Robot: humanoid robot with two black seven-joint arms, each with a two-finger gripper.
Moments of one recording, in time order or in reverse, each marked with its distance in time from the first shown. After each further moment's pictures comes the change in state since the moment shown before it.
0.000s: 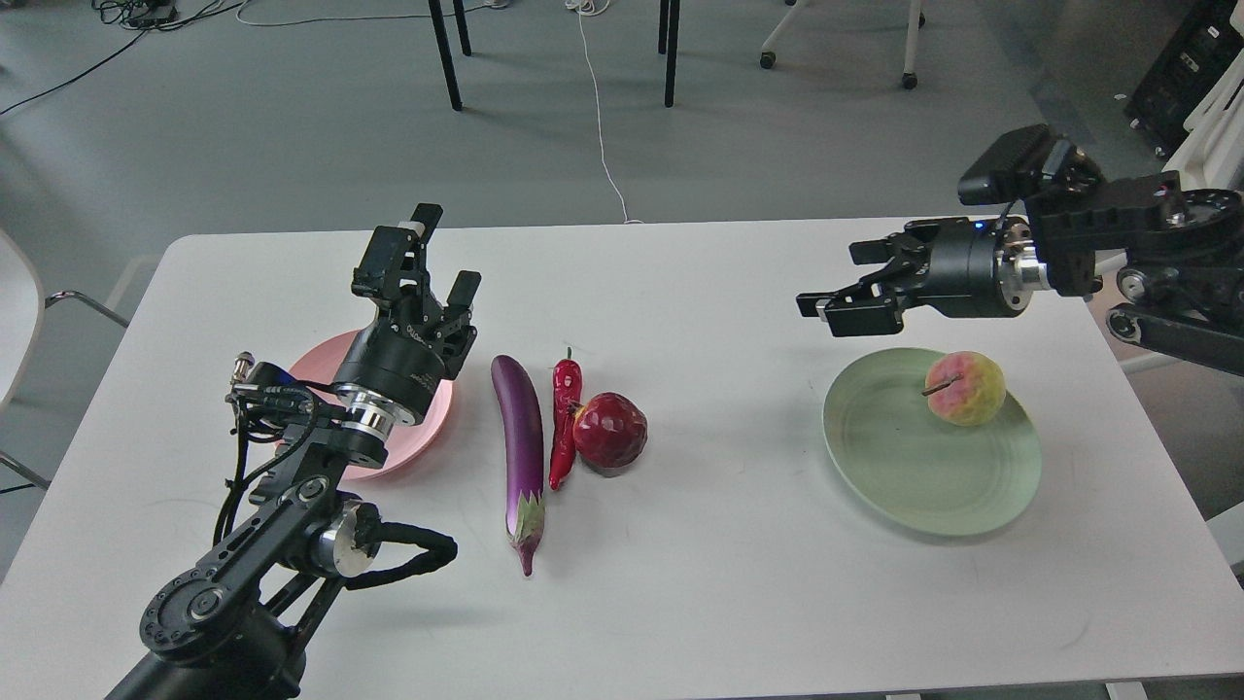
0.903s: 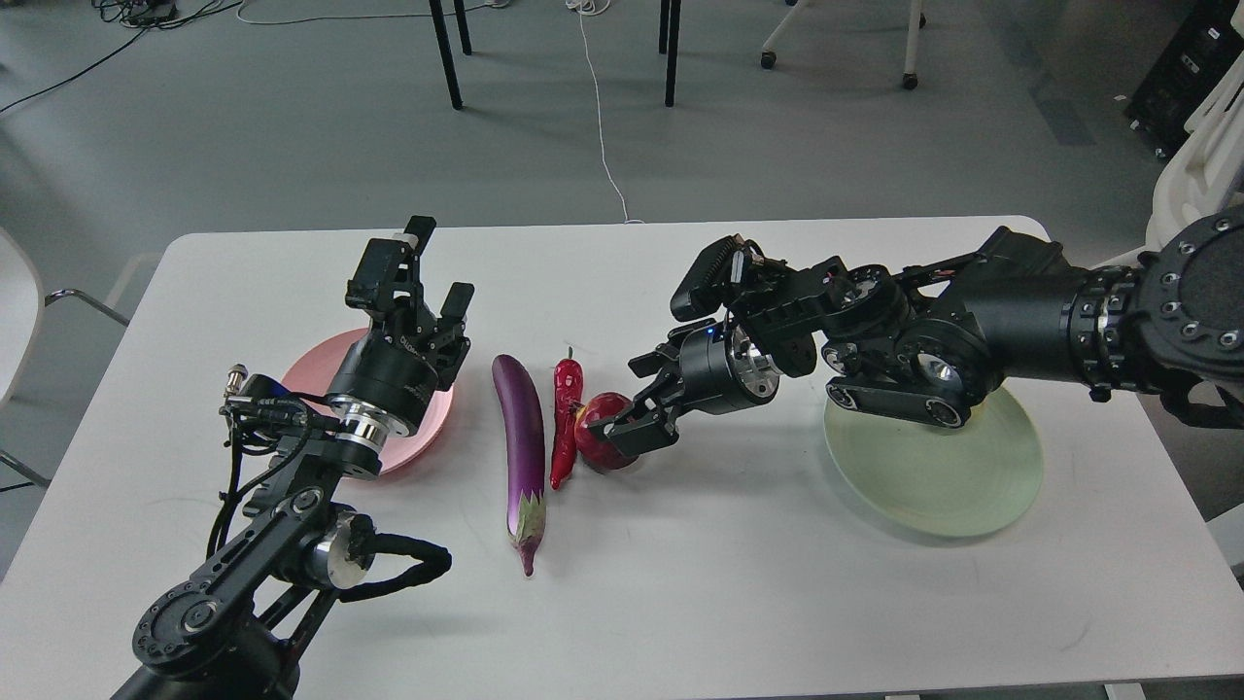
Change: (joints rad) left arm 0.029 0.006 -0.006 -0.009 0.002 0.000 0.000; right arm -0.089 0.521 -0.167 -0.230 0.135 -0.022 0.000
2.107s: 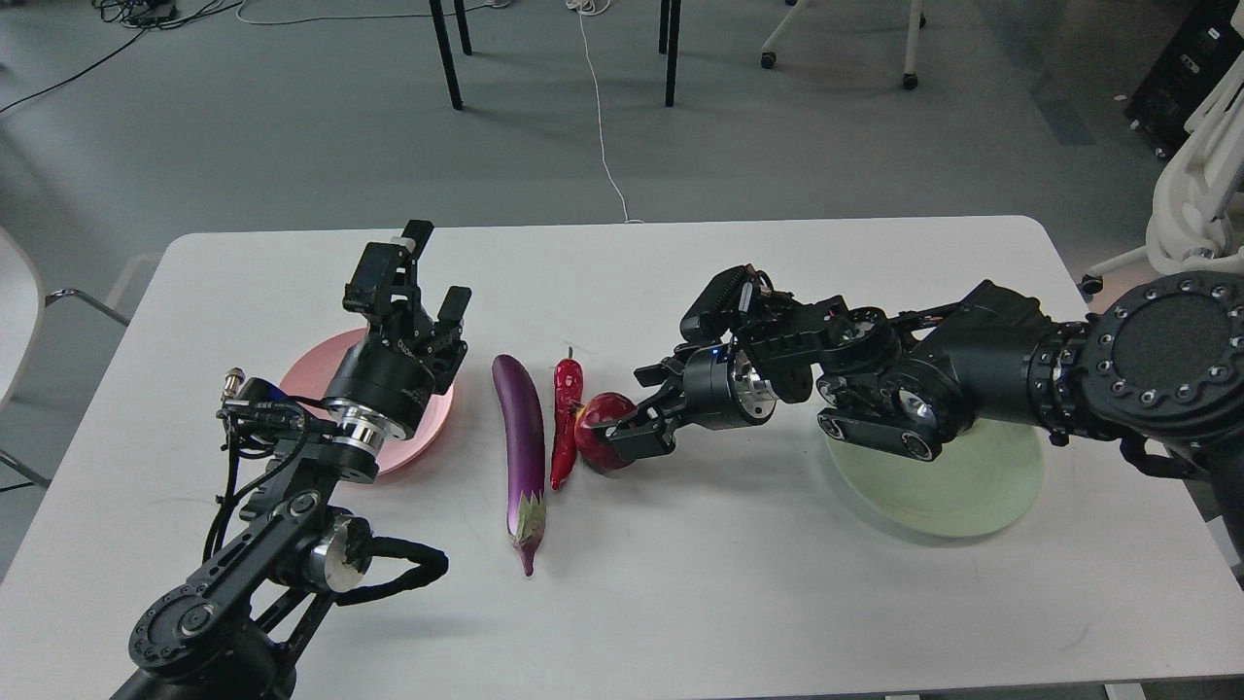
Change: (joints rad) left arm 0.008 0.009 -0.002 0.000 0.000 0.000 0.000; right arm -0.122 0.044 -0.003 -0.124 0.056 -0.059 0.000
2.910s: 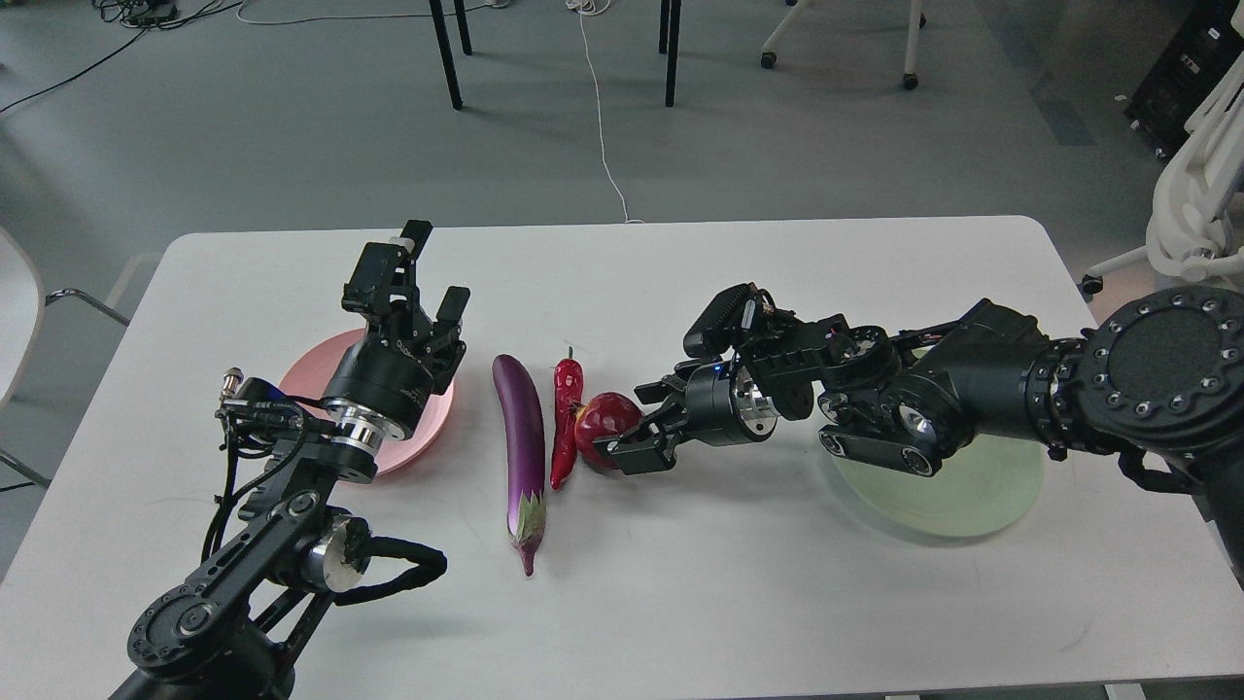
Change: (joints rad) left arm 0.000 -0.001 0.000 0.000 0.000 0.000 0.001; right arm -0.028 0.000 -0.001 0.003 0.001 -0.011 0.000
